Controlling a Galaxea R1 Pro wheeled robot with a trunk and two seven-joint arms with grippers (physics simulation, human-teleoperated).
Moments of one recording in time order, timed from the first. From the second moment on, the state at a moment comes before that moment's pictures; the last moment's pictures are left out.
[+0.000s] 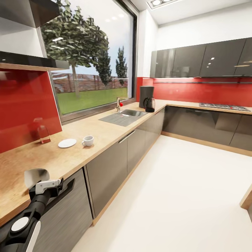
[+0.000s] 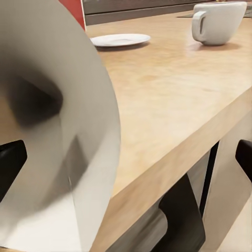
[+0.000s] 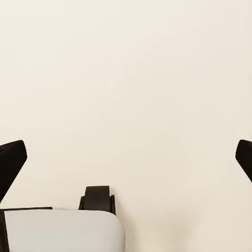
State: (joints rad) left arm -0.12 0.08 0.24 -1.53 -0.01 0.17 -0.01; right arm -0.20 -0.08 0.00 -0.20 0.01 -0.04 -0.01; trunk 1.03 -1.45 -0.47
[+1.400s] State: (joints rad) left arm -0.12 0.08 0.25 -1.53 -0.01 0.17 -0.01; right arm -0.20 -0.08 0.00 -0.20 0.01 -0.04 -0.01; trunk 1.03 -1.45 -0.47
